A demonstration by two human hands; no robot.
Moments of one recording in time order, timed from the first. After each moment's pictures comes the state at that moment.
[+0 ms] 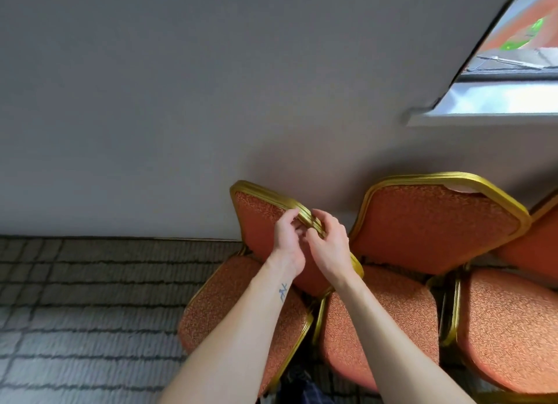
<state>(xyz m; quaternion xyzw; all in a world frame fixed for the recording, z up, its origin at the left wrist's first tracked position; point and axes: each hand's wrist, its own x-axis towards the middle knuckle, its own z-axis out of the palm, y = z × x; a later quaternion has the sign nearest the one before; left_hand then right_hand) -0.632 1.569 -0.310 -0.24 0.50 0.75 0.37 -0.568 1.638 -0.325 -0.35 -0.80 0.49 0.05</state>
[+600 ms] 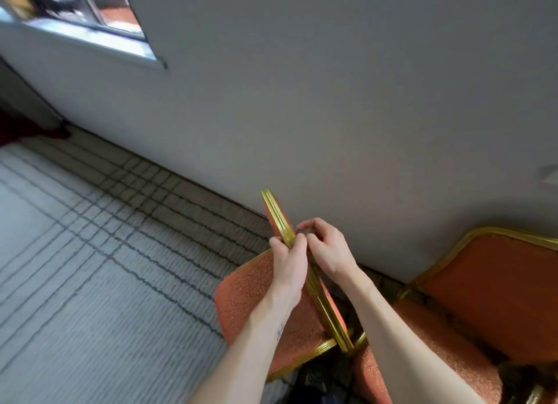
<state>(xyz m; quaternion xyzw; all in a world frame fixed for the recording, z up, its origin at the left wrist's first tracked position) -0.509 1.346 -0.232 -0.29 0.65 0.69 0.10 -0.538 1.446 -0.248 -0.02 -0.85 0.52 -0.08</state>
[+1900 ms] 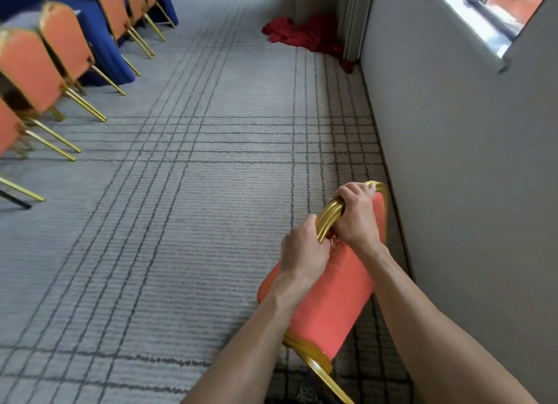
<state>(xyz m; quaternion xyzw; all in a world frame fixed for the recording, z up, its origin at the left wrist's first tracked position) -0.384 1.193 -0.201 -0.51 0.78 0.32 -0.18 -0.539 1.182 -0.249 0.55 -0.75 0.36 -0.01</state>
